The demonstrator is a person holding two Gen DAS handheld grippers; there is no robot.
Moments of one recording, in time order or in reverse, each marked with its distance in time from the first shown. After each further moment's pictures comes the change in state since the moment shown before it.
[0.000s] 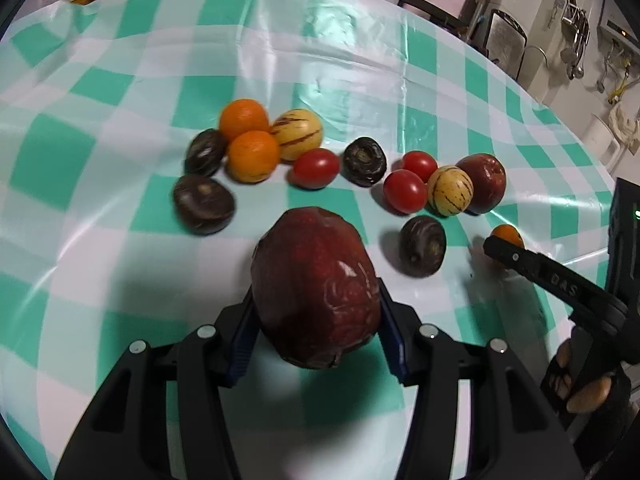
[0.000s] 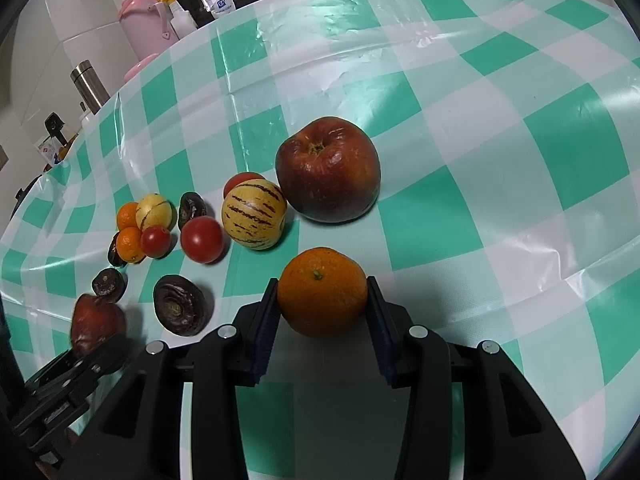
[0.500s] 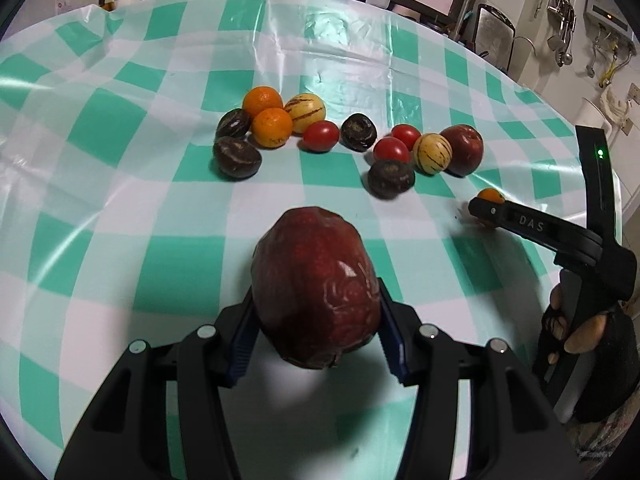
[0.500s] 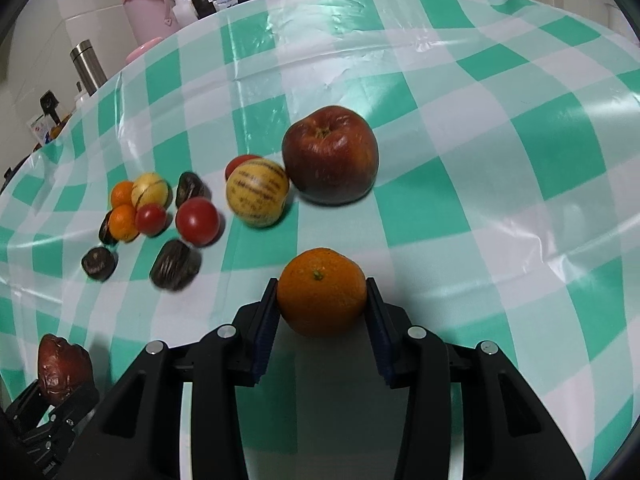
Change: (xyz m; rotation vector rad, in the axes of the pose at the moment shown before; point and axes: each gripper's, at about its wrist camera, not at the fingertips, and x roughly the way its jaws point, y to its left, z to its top) left arm -0.051 0.010 -0.051 0.044 -0.013 0.021; right arm -0.012 0.015 -0.016 -0.053 0.004 -0.079
